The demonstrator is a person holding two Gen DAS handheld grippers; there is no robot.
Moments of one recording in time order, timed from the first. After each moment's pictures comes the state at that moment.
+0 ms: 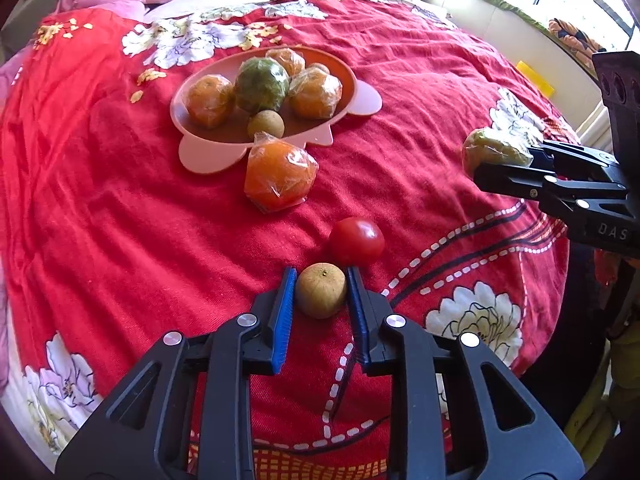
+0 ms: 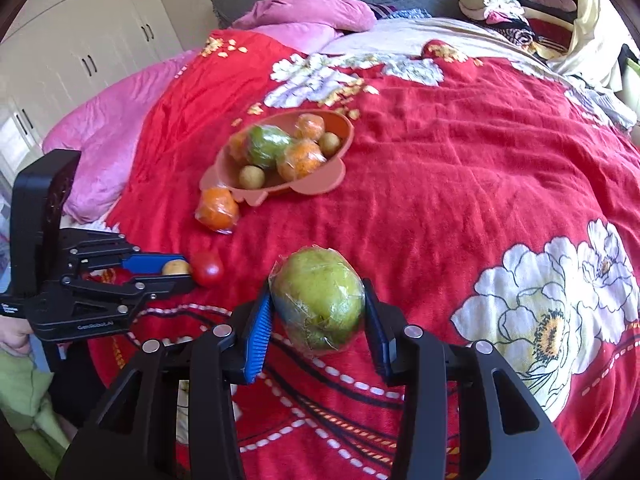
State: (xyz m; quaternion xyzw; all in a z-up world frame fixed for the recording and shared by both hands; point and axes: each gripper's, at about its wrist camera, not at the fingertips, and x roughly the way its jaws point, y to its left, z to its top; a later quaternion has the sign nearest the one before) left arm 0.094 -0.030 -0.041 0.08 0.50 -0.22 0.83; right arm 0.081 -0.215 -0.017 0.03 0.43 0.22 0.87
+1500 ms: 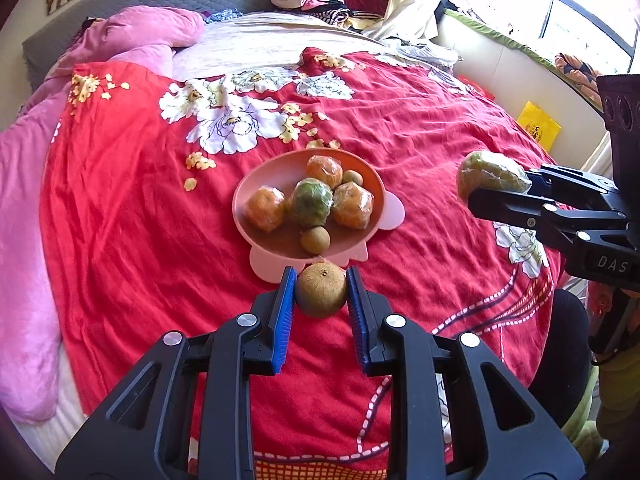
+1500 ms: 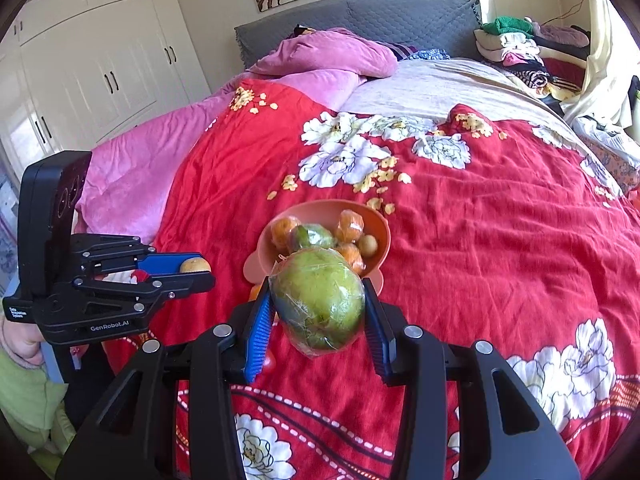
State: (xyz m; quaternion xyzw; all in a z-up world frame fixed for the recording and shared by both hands) left arm 0.123 -0.012 0.036 0.08 0.44 -0.20 0.87; right arm 0.113 -0.190 0.053 0.03 0.37 0.25 0.89
